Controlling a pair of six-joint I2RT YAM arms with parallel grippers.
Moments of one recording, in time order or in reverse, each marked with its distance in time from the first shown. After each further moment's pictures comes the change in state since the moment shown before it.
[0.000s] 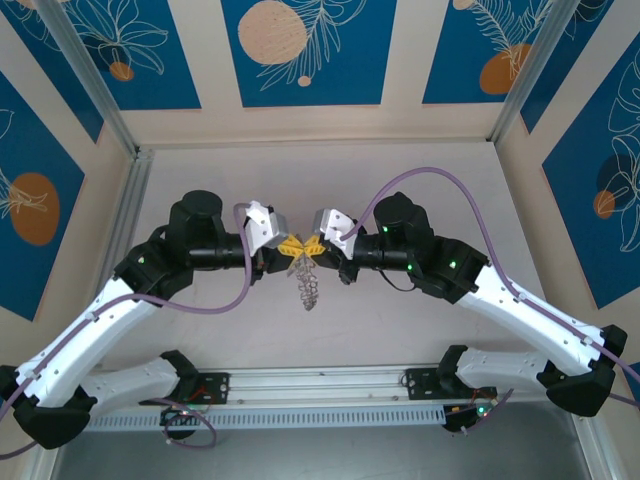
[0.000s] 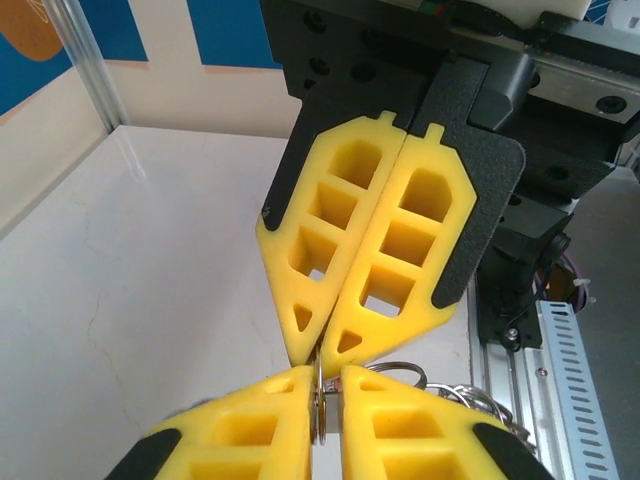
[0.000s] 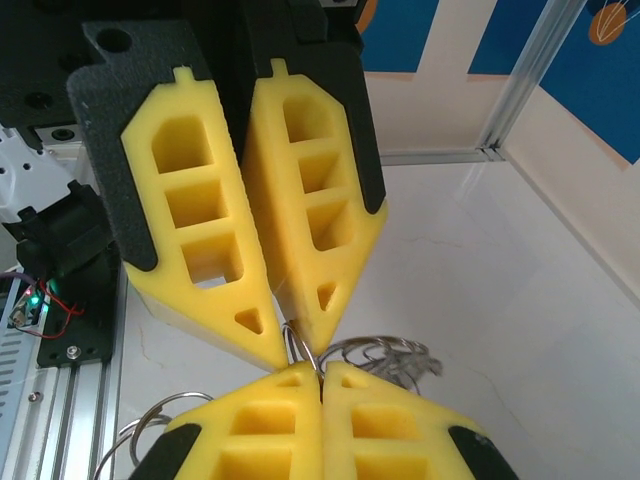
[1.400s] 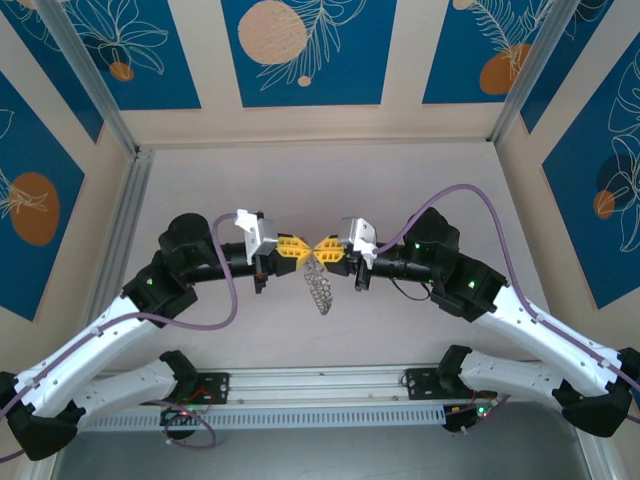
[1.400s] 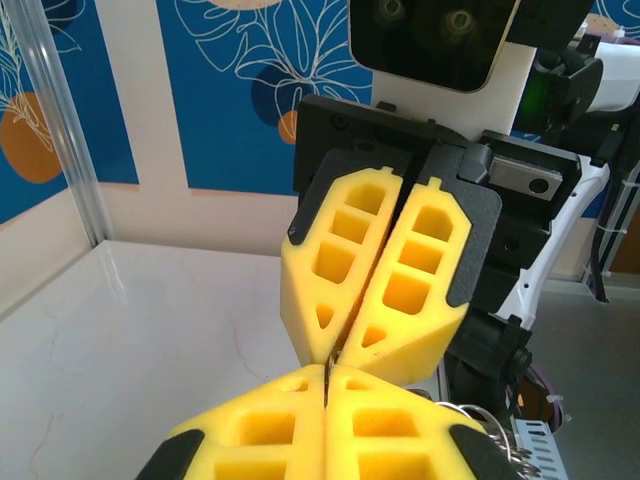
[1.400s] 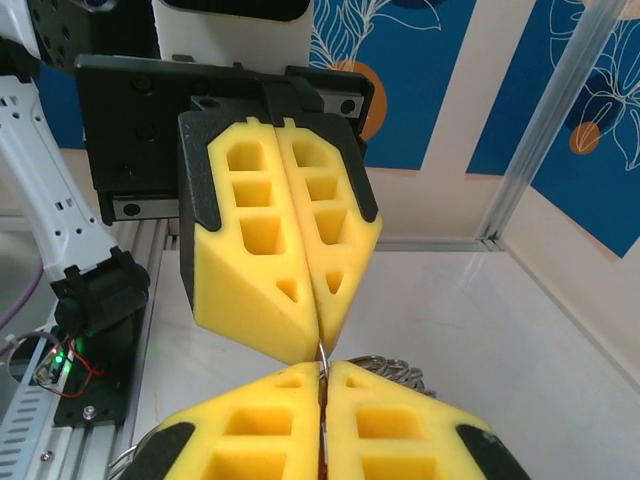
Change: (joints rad) left arm -0.046 -0.114 -0.233 0.470 0.036 -0.235; right arm -0.024 -0.165 -0.177 0.235 -0.117 0.043
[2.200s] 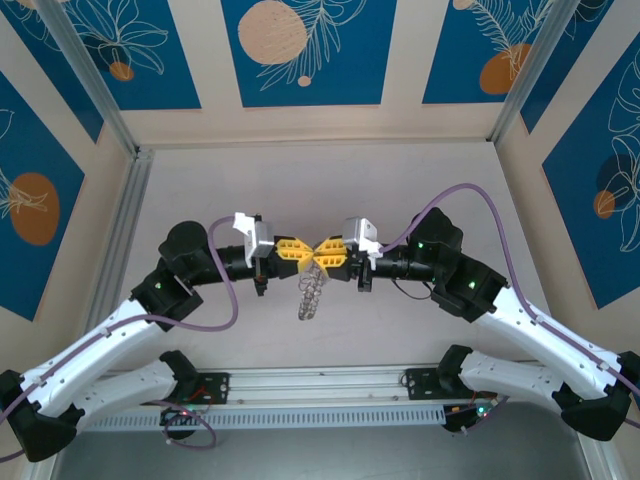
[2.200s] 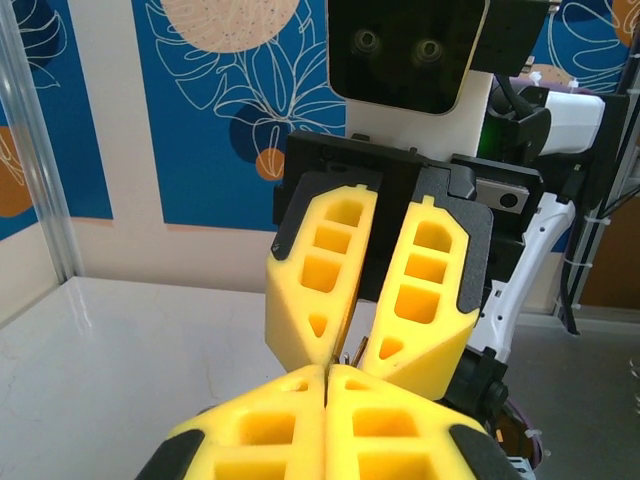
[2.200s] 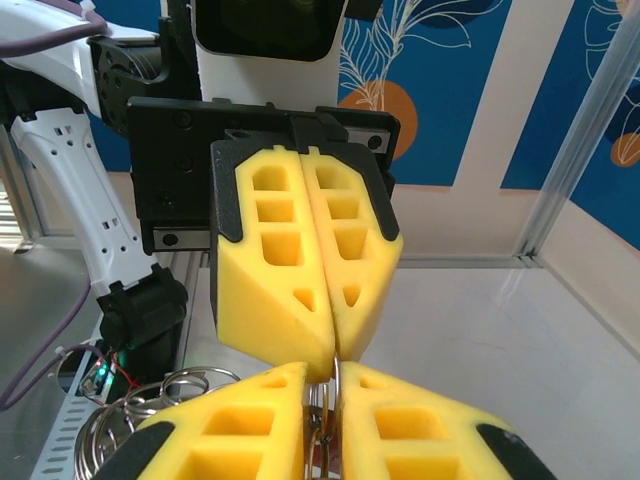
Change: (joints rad) left arm 0.000 -0.014 -0.098 0.202 0.054 -0.090; right arm -0.031 -0.011 -0.024 0.034 -0.105 0.047
